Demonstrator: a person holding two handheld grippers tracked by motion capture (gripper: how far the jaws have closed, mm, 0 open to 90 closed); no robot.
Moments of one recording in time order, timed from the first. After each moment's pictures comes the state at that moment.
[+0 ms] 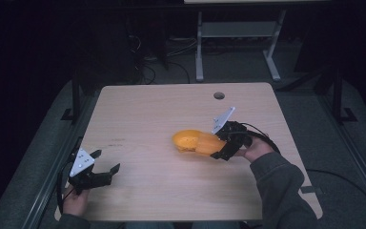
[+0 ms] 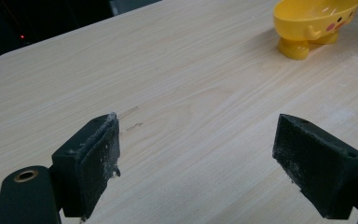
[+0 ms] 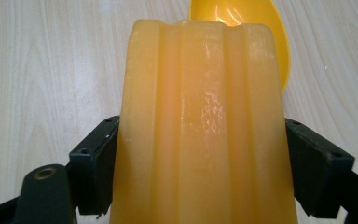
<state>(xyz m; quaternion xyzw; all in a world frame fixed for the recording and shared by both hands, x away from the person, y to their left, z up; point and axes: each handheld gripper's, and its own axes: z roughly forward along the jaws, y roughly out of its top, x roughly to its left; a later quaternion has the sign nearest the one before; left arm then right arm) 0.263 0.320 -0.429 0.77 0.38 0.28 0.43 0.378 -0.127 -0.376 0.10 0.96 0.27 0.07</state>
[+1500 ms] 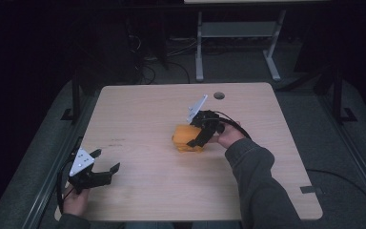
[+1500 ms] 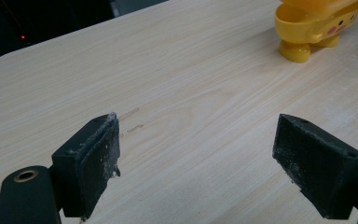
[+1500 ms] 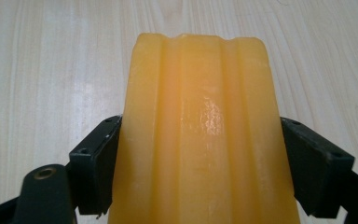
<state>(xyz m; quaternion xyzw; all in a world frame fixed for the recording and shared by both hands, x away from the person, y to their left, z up) 0.264 0.321 -0.429 0.77 0.38 0.29 0.43 0.430 -0.062 -0.384 0.07 0.95 0.29 0.04</state>
